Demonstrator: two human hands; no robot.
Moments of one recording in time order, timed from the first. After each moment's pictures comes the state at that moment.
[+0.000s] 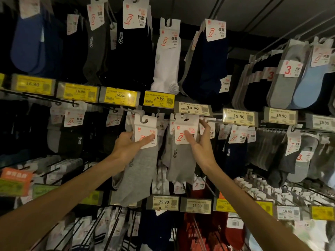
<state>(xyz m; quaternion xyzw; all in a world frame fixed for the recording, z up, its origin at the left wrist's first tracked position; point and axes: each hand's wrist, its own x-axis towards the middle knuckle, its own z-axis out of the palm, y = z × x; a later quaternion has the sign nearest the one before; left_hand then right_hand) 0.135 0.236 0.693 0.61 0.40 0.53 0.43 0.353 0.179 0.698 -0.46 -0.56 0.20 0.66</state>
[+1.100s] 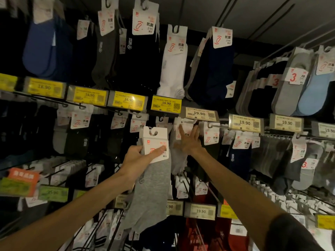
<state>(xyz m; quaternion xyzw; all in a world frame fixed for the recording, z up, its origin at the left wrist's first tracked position) 0.141 0.201 0.679 0.57 0.34 0.54 0.52 0.361 0.300 0.710 -0.79 -0.60 -0.04 0.15</state>
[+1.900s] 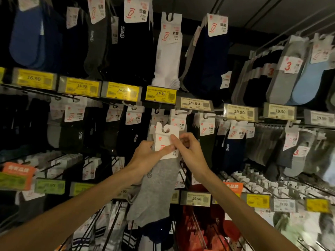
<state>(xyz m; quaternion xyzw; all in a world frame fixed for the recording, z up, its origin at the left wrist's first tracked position) 0.167 0.195 0.672 0.66 0.33 0.47 0.49 0.312 0.157 0.682 -0.48 -0.58 0.22 0.62</state>
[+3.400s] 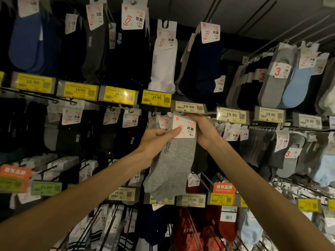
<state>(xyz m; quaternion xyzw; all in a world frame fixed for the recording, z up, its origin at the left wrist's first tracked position) 0.185 0.163 0.727 0.60 0.29 0.48 0.57 0.345 0.164 0.765 -0.40 -0.44 0.40 0.70</state>
